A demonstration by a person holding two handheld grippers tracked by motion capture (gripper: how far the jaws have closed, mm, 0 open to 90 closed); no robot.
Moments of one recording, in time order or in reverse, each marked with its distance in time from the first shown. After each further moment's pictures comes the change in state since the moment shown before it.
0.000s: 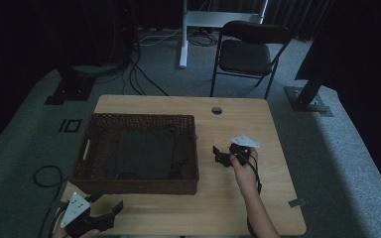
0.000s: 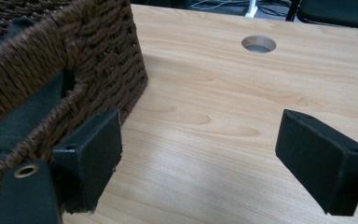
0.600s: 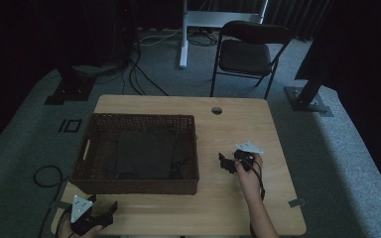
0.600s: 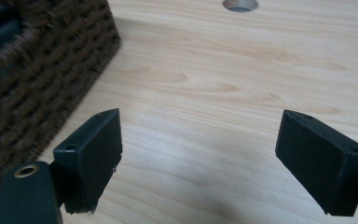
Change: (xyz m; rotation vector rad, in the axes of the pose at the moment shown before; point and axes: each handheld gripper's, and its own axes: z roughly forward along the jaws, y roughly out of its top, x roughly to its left) left arm 0.025 -0.041 0.025 0.132 0.197 -0.070; right arm -0.016 -0.027 -0.001 0.071 -0.051 0.020
